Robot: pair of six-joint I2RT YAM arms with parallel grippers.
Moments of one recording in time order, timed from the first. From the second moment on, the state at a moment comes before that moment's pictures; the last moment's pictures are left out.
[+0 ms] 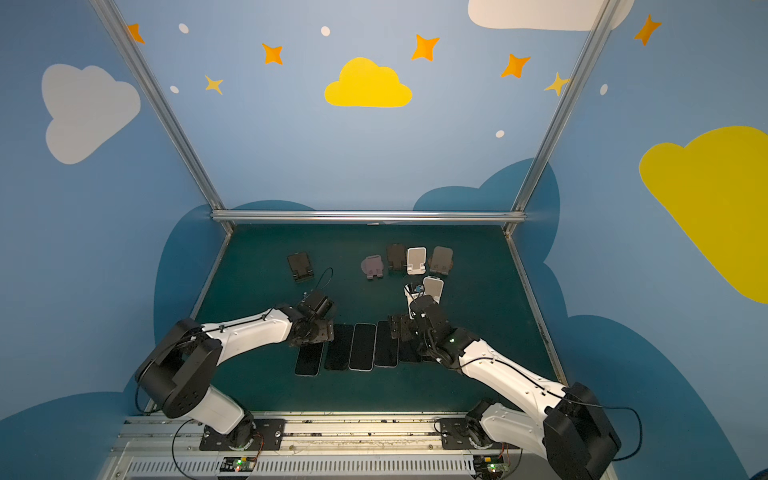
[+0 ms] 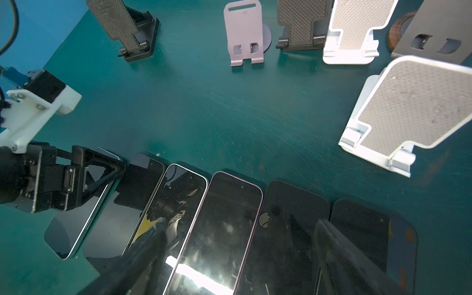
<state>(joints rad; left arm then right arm) -0.61 1.58 0.82 -0.52 -0.20 -0.75 0.73 1.12 0.61 -0.17 0.12 0.39</state>
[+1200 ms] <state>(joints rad) -0.59 0.65 0.47 0.02 -0.65 -0.33 0.69 0.80 0.68 0.00 0.58 0.08</state>
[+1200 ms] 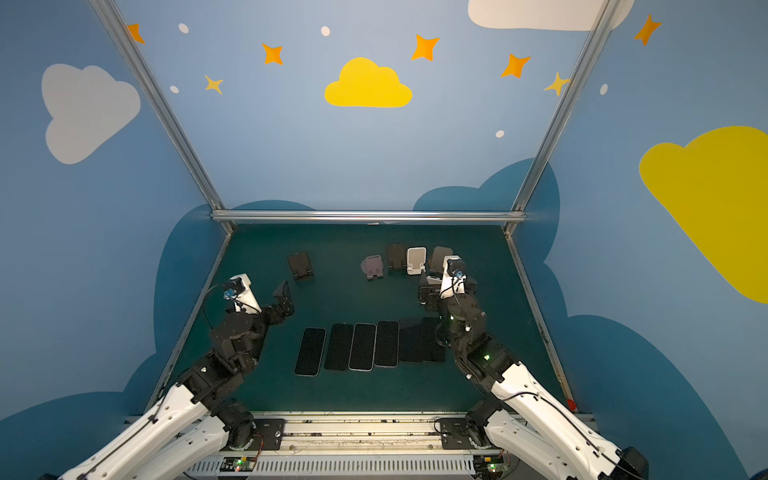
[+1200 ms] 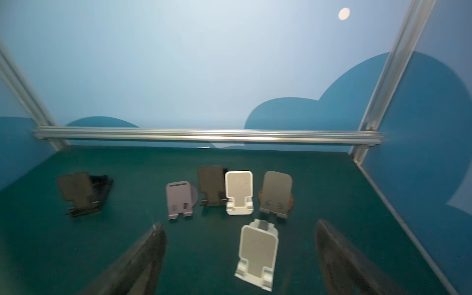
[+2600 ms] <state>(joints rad) 0.02 1.53 0.41 0.66 -0.08 -0.17 0.03 1.45 0.53 0.39 0.06 0.10</state>
